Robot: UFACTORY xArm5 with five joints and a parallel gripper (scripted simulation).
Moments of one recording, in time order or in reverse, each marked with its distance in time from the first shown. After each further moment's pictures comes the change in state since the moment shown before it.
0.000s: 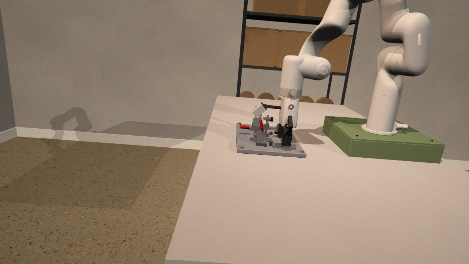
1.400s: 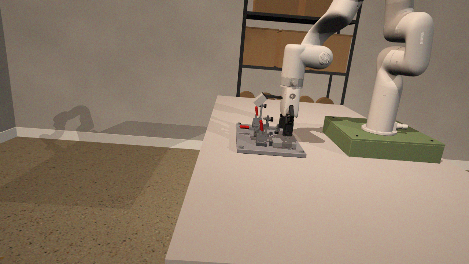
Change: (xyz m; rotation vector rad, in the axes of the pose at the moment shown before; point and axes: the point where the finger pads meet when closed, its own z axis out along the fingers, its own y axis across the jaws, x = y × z) arm 0.001 0.000 -0.035 0.000 0.001 0.000
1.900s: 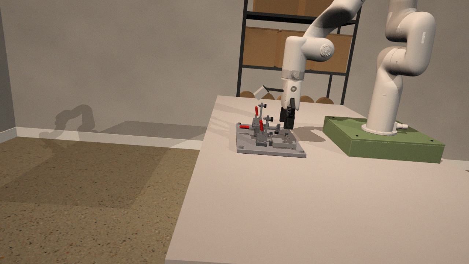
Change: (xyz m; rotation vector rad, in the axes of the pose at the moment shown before) arm -0.001 0.001 -0.024 0.000 -0.001 0.000
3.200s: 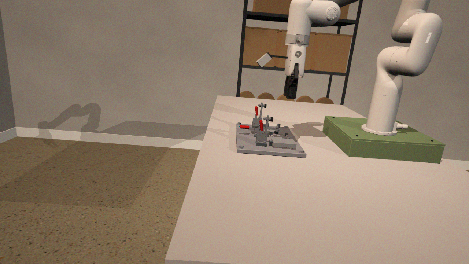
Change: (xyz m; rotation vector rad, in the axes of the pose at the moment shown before) arm 0.001 0.002 -0.109 0.001 0.002 0.000
